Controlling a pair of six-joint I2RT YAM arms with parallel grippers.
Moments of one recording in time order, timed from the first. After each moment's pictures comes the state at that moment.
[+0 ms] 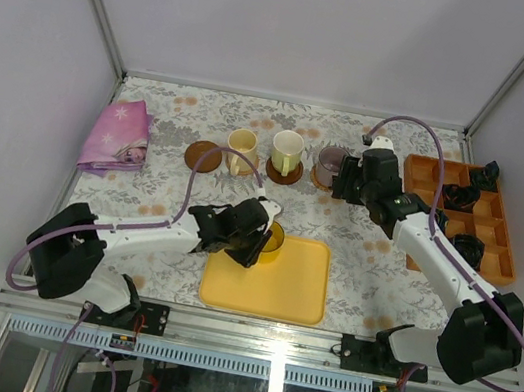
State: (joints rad) left arm -0.94 1.43 0.82 -0.38 0.00 -0.39; right arm 0.42 1.34 1.02 -0.35 0.12 0.34
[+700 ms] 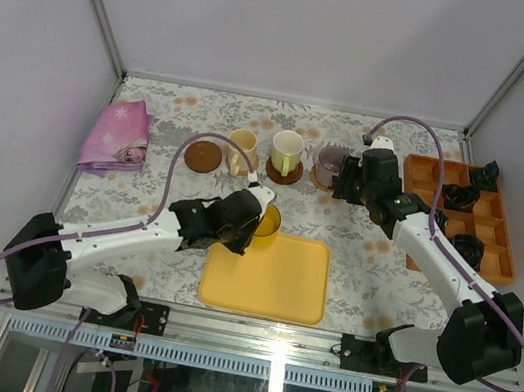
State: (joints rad) left arm -0.94 1.30 0.85 -0.46 -0.12 -0.38; right arm 0.42 1.34 1.02 -0.35 0.12 0.34
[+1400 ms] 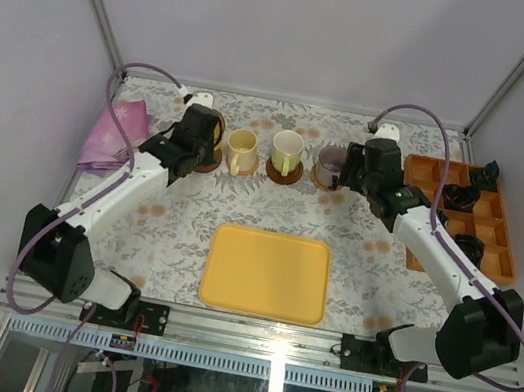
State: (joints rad) left arm -0.43 1.38 1.16 -0.50 -0.34 -0.40; right arm 0.42 1.36 1.06 -0.32 0.22 0.30
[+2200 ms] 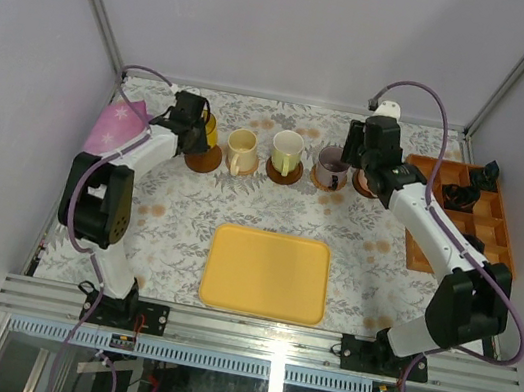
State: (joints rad) left arm -0.16 1.76 1.26 -0.34 -0.12 -0.43; right arm 0.39 1.52 1.26 -0.27 0.27 0.24
